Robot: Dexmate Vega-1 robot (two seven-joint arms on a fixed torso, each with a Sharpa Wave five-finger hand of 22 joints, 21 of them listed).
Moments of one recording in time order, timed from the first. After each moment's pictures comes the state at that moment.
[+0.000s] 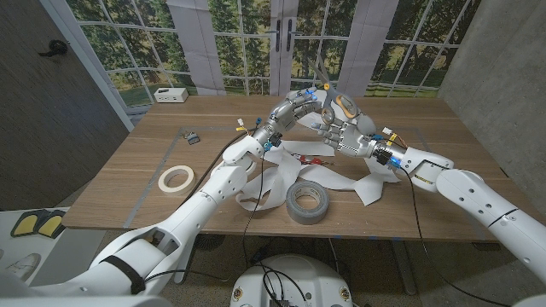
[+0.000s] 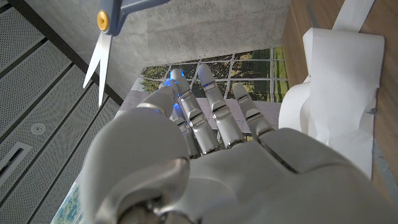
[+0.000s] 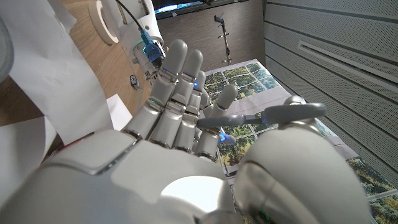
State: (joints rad) left arm 0.67 0.24 0.54 -1.29 -0.80 -0.25 -0.41; left_hand 0.99 0.18 0.53 -0.12 0.18 0.80 -0.15 0.38 0.31 0.88 -0.20 0.45 0.66 0.80 -0.09 0.34 0.34 0.24 0.08 0.56 0.20; right arm -1.03 -0.80 -0.24 -1.82 1.27 -0.23 0.58; right_hand 0.54 -0.17 0.17 -0.05 0.25 0.64 -0.05 0.88 1.17 0.82 -0.02 0.23 0.45 0.92 -0.09 0.27 0.53 0.79 -0.09 1.08 0.17
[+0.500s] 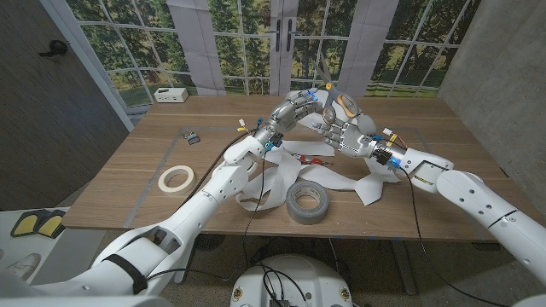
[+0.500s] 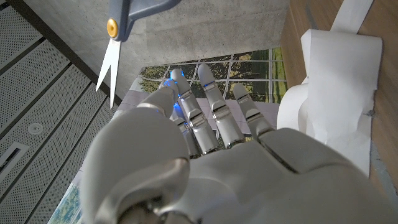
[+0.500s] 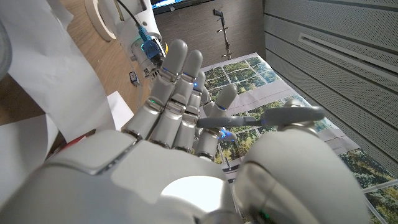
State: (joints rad) left arm 0.67 0.23 0.55 -1.27 -0.79 -0.26 -0.42; left_hand 0.99 0.18 0.53 -0.12 0.18 0.80 -0.15 0.38 0.31 0.88 -0.20 0.44 0.66 0.80 -0.09 0.34 0.34 0.24 0.08 0.56 0.20; right arm -1.03 -0.79 -0.24 -1.82 1.29 -0.24 0.56; right_hand 0.54 -0.15 0.16 -0.04 0.25 0.63 -0.05 0.87 1.16 0.81 -0.01 0.22 0.45 0.92 -0.09 0.26 0.52 0.79 -0.09 1.06 0.17
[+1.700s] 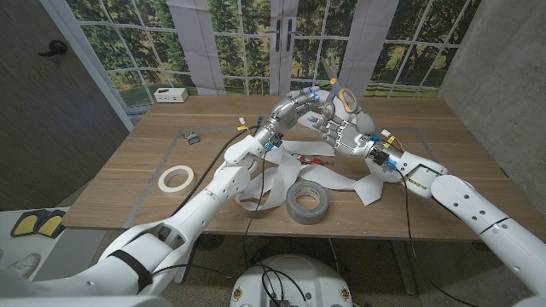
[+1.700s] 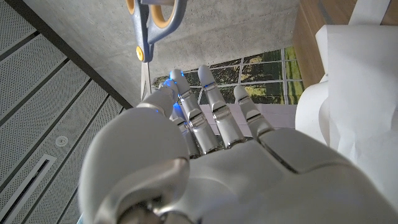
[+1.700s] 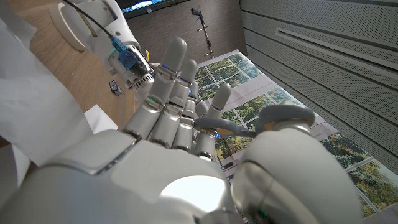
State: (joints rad) left arm 0.65 0.21 0.55 -1.21 -0.76 -0.37 -0.49; left_hand 0.99 0.17 0.52 -0.12 0.18 0.80 -0.16 0.37 0.31 0.88 -0.21 0.44 0.68 0.78 -0.08 0.32 0.35 0.23 0.09 0.56 0.20; right arm -1.07 -0.74 -0.22 -1.84 1.36 -0.23 0.56; right_hand 0.55 -0.12 0.15 -0.04 0.26 0.56 -0.01 0.76 1.01 0.66 0.03 0.17 0.39 0.82 -0.10 0.24 0.46 0.80 -0.09 0.99 0.17
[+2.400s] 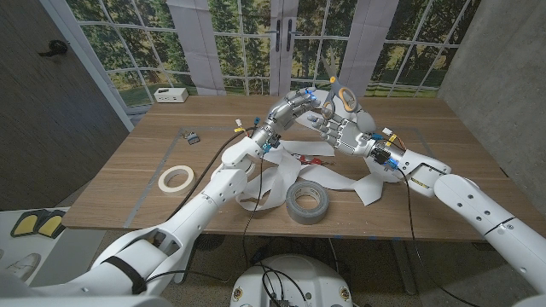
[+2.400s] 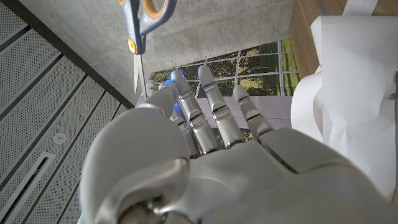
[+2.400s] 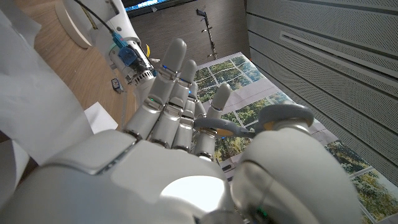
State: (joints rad) left arm 0.68 0.24 0.54 -1.26 -0.75 -0.36 -0.43; left_hand 0.98 0.19 0.51 -0.10 0.18 0.75 -0.16 0.33 0.30 0.82 -0.21 0.40 0.66 0.77 -0.09 0.31 0.35 0.23 0.09 0.56 0.20; right arm -1.08 -0.76 -0.21 -1.87 1.34 -0.22 0.54; right_hand 0.55 -0.12 0.15 -0.05 0.26 0.55 -0.01 0.75 1.00 0.64 0.04 0.18 0.37 0.81 -0.10 0.24 0.45 0.79 -0.09 0.97 0.17
